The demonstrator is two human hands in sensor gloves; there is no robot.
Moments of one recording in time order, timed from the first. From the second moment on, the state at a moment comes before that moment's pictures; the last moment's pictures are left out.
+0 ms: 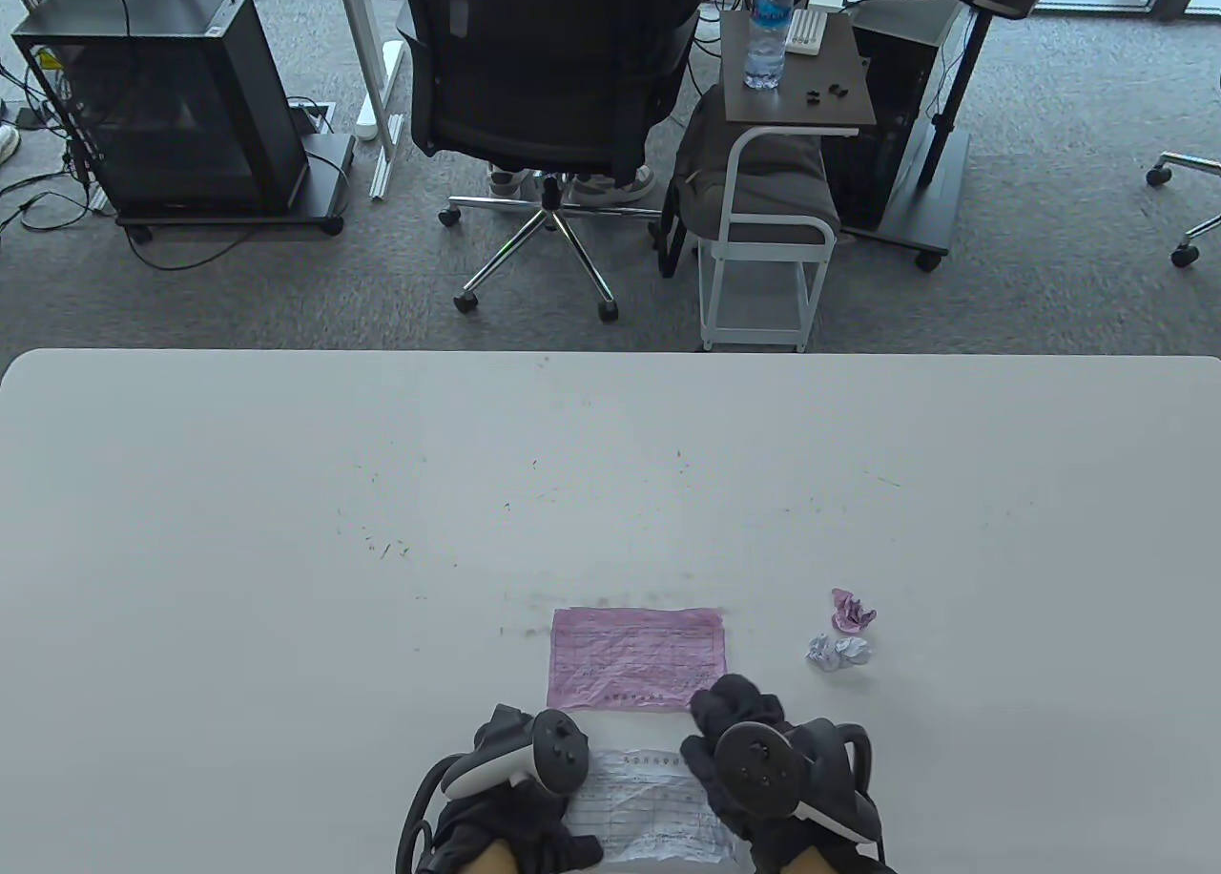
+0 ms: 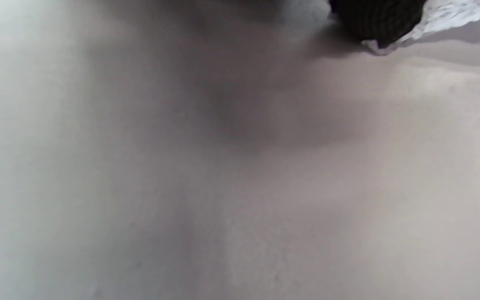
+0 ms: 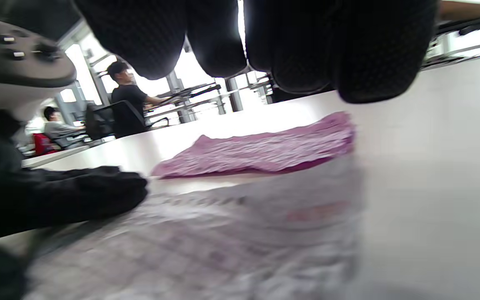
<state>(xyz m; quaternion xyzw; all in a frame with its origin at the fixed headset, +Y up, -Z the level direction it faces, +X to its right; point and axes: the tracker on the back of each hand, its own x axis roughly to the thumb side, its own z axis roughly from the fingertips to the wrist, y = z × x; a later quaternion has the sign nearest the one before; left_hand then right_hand) -0.120 -0.796 -0.219 -0.47 -0.14 0.07 0.87 0.093 -0.728 -0.211 0.25 0.02 0.95 0.17</state>
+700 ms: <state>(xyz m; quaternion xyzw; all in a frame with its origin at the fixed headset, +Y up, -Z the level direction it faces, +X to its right) -0.119 -0.795 -0.219 -0.47 -0.14 0.06 0.87 0.039 -0.764 -0.196 0.36 0.26 0.89 0.05</state>
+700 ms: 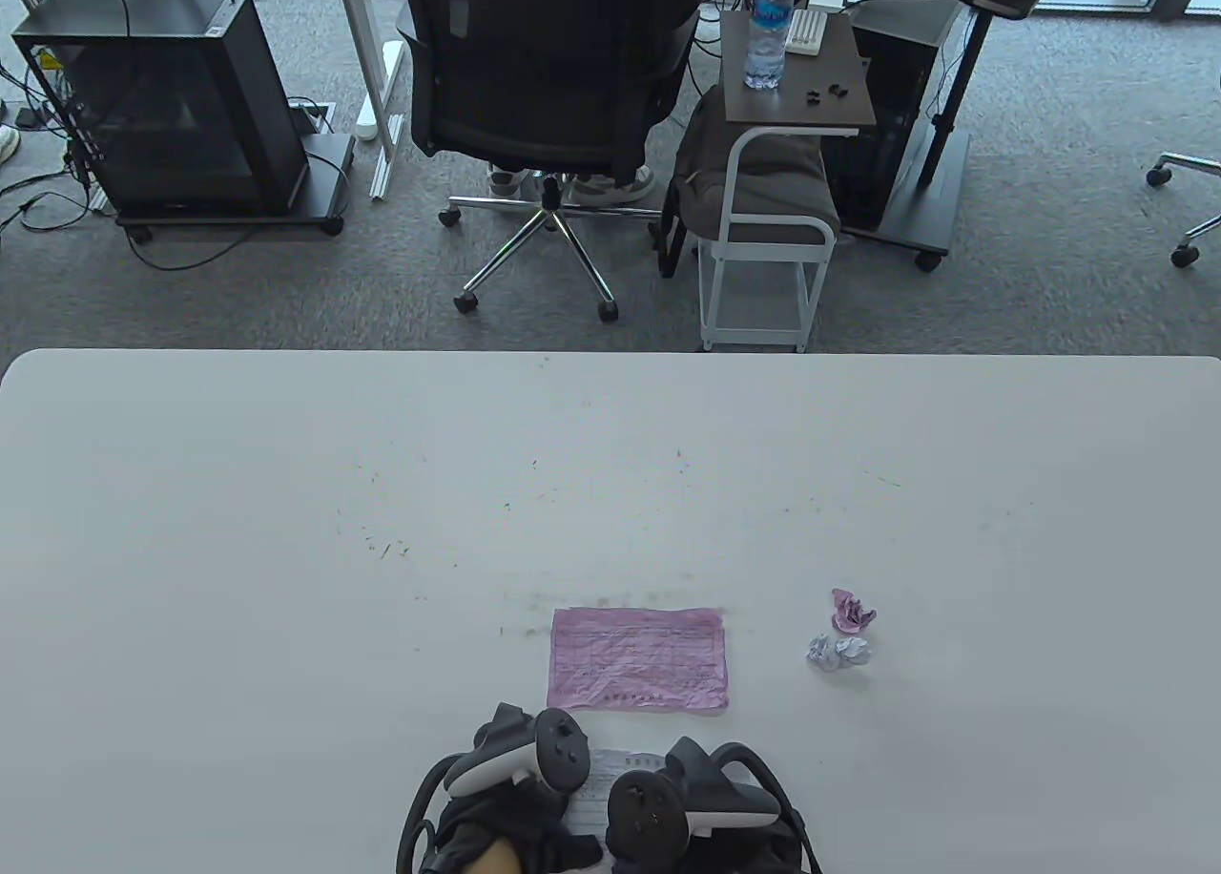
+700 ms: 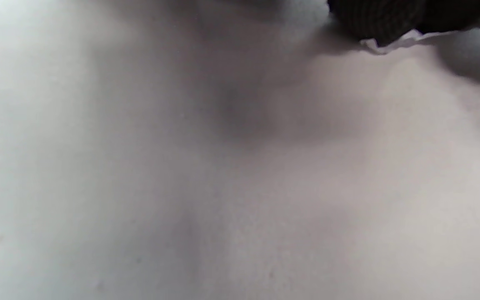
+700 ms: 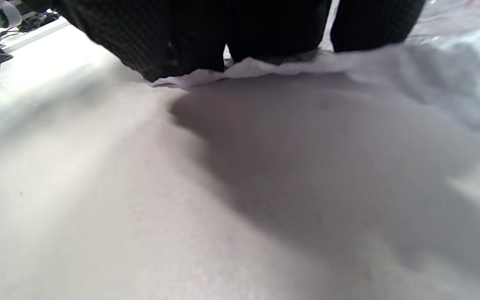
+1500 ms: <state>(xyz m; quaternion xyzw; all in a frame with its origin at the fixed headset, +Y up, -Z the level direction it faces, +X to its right) -0.119 -0.796 -0.220 -0.47 -0.14 0.07 0.87 0.087 -0.767 -0.216 0.22 0.33 0.92 0.04</state>
